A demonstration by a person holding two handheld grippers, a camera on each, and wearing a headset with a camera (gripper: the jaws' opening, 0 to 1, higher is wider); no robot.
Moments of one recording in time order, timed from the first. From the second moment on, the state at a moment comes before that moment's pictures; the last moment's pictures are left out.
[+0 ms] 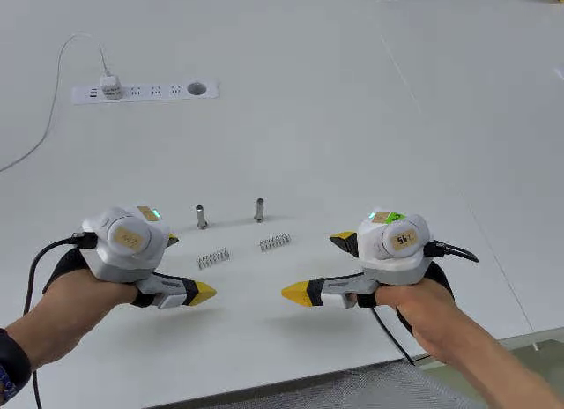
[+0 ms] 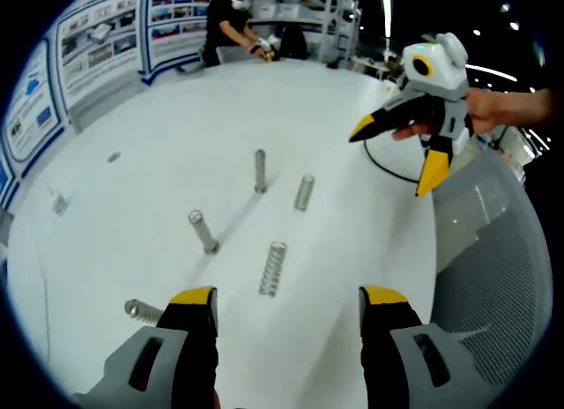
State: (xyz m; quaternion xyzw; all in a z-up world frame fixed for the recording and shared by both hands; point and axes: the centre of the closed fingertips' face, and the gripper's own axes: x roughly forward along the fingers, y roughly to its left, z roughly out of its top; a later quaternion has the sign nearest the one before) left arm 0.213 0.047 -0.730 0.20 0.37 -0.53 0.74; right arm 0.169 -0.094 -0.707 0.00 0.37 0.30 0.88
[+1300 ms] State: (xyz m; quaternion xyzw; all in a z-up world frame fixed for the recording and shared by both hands) left arm 0.234 0.039 -0.771 0.25 0.38 -0.50 0.74; right arm 0.172 -0.095 -0.707 0.00 0.37 0.32 0.87
